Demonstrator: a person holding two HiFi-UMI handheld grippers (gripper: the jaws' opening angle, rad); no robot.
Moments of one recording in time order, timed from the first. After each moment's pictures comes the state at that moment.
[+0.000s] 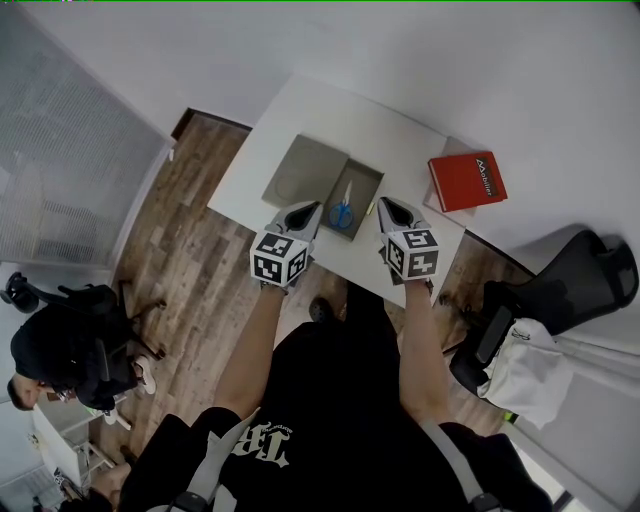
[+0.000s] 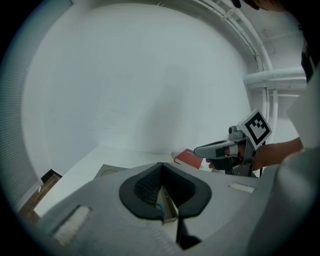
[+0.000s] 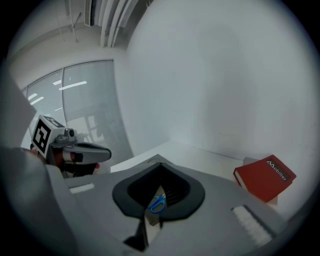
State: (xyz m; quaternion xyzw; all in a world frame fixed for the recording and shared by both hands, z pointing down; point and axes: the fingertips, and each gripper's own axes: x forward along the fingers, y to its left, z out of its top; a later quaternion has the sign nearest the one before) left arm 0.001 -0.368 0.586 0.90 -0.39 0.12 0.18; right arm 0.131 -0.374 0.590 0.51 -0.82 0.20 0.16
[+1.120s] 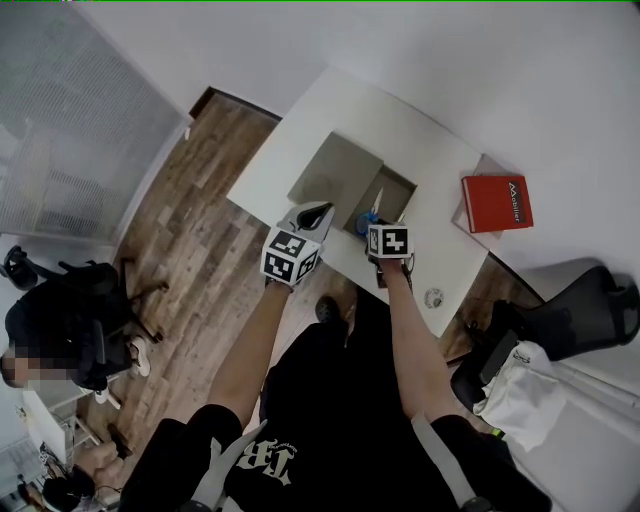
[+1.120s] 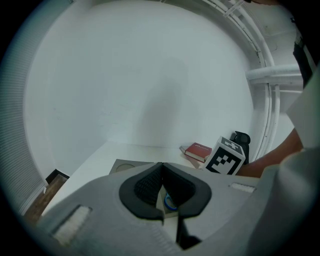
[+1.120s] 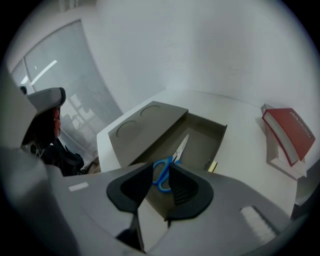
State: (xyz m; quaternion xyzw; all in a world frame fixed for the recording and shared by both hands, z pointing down) left arm -0.046 -0.394 0.626 0.89 -0.39 0.14 0.18; right arm 0.068 -0.390 0.769 0.49 -0.72 0.36 0.33
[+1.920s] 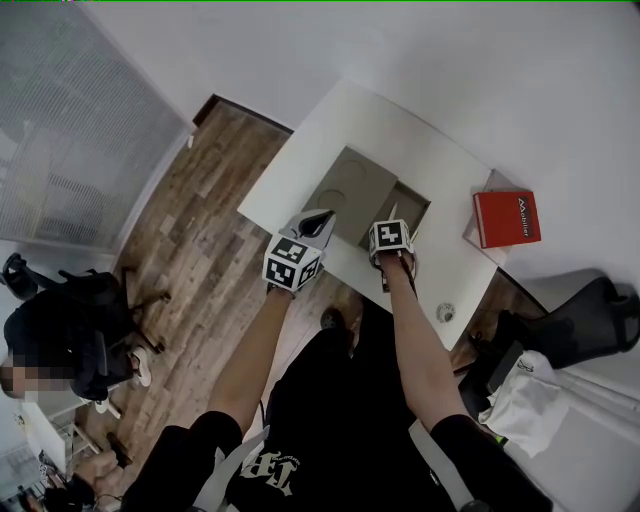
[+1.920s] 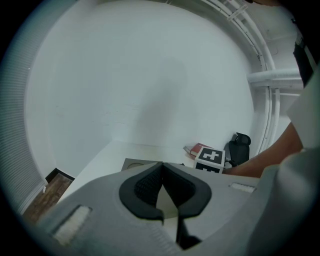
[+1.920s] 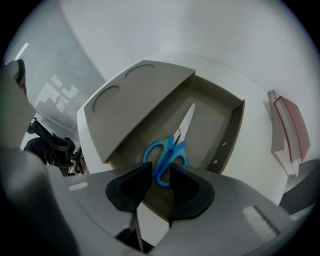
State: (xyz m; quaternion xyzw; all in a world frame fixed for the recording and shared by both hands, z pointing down) left arm -0.088 -0.416 0.638 0.89 -0.39 0.13 0.18; right arm 0.057 -0.385 0.834 0.46 -0.62 0.43 0.47
